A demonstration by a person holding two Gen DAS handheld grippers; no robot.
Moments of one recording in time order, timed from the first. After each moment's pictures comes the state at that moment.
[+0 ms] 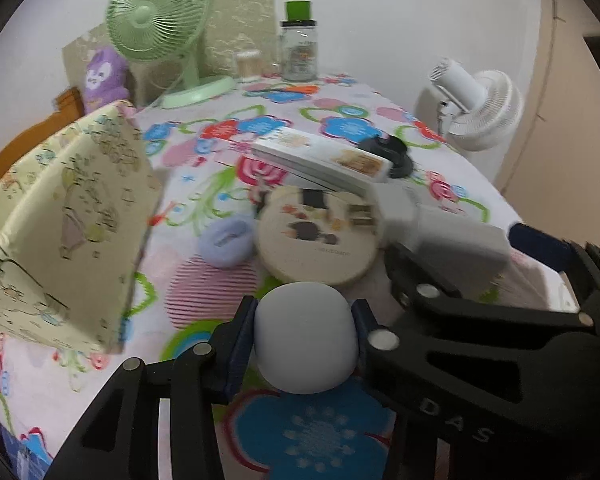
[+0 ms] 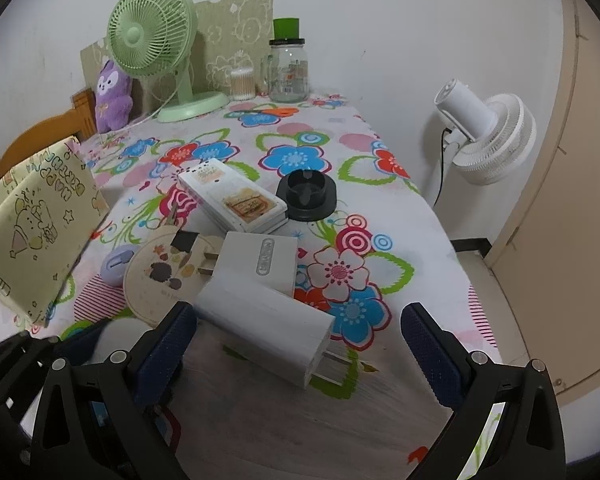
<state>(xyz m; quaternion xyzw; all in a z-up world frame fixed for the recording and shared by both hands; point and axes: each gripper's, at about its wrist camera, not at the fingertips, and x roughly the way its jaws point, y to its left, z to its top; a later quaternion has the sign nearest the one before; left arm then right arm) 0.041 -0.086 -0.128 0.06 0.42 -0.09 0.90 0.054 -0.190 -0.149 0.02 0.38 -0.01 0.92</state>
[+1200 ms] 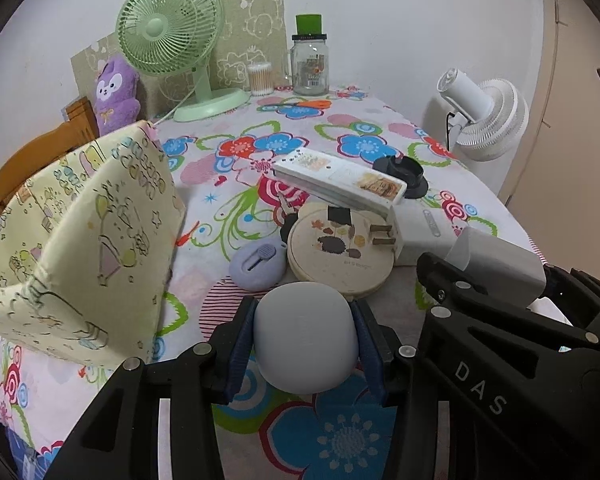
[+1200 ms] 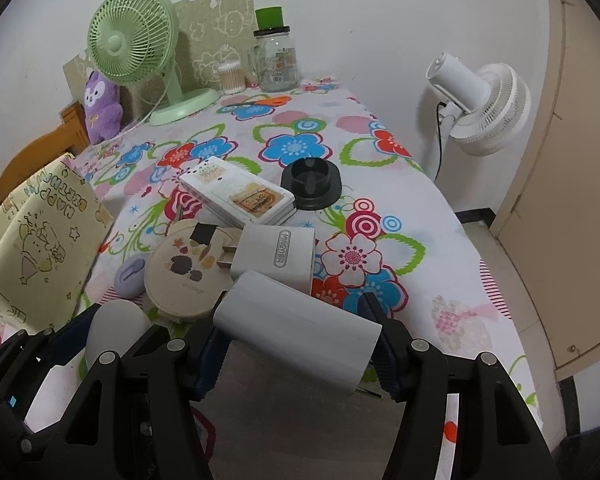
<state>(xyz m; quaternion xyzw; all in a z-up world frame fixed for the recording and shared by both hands) 0.041 -0.076 -0.112 0.06 0.41 -0.09 0.91 0.049 -0.185 -0.138 0.07 0.39 -0.03 0.92</state>
